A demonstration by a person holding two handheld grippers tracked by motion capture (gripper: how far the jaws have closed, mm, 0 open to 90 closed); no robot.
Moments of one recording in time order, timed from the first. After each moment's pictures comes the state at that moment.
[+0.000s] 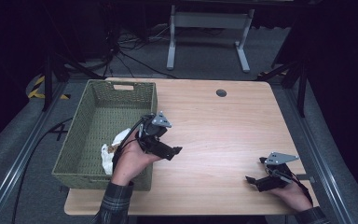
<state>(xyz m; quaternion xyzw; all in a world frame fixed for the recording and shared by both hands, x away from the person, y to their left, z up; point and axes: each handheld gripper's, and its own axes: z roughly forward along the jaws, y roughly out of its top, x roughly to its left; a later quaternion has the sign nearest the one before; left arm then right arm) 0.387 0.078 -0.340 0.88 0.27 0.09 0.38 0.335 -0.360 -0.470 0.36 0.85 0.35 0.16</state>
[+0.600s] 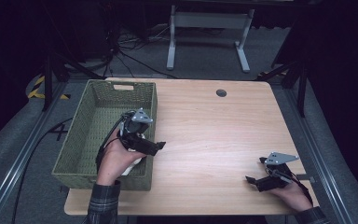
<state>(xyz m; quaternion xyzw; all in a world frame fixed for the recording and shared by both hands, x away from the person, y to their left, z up) 0.389 0.125 -0.338 0.86 0.32 0.11 0.37 0.335 -0.360 -0.470 0.36 0.85 0.35 0.16</state>
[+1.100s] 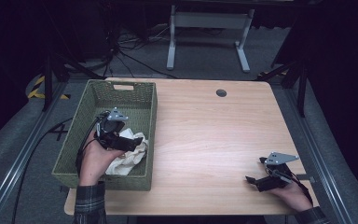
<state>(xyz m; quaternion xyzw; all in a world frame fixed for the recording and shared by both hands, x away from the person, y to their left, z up) 0.394 0.180 -0.352 0.84 0.39 0.14 0.35 0.335 -0.360 -0.470 0.36 0.85 0.35 0.16</state>
